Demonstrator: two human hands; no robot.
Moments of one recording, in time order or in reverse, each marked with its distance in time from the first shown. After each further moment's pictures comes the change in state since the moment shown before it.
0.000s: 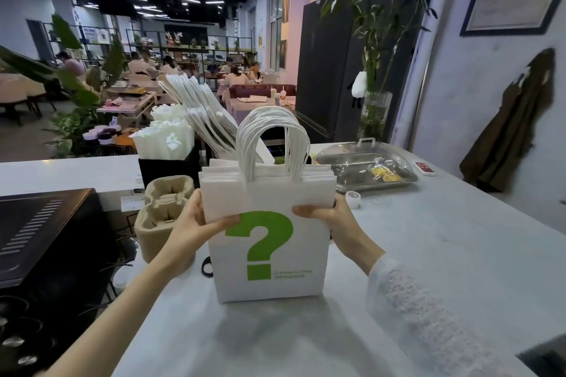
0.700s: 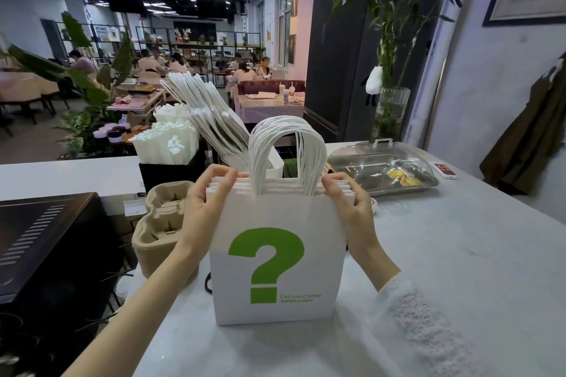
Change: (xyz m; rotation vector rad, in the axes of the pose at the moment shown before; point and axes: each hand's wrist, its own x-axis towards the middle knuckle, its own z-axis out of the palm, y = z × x) left_hand 0.036 0.032 0.027 0.107 0.178 0.246; right_hand 0.024 -0.011 0.011 0.018 0.242 -0.209
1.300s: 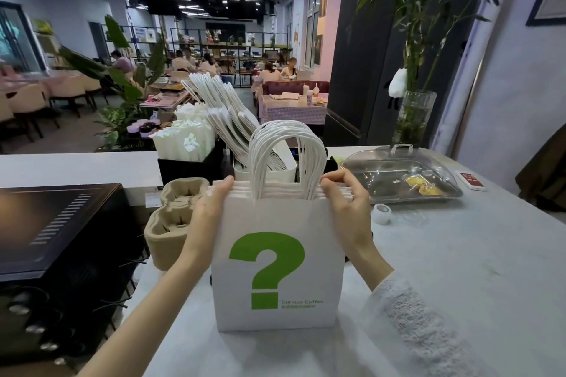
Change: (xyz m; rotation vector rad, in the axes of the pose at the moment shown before) left_hand -0.016 0.006 0.011 -0.121 0.184 -0.323; right_hand 0.018 0.006 0.005 -0.115 0.043 -0.065
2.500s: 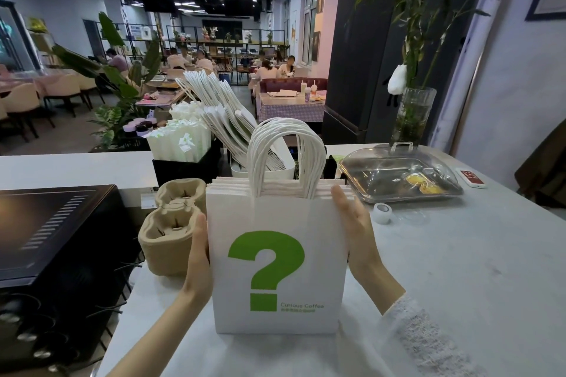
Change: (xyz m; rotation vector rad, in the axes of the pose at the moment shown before) left_hand -0.010 -0.056 -0.010 -0.319 0.016 -0.044; right_hand -0.015 0.010 -0.013 0.220 -0.116 0.288
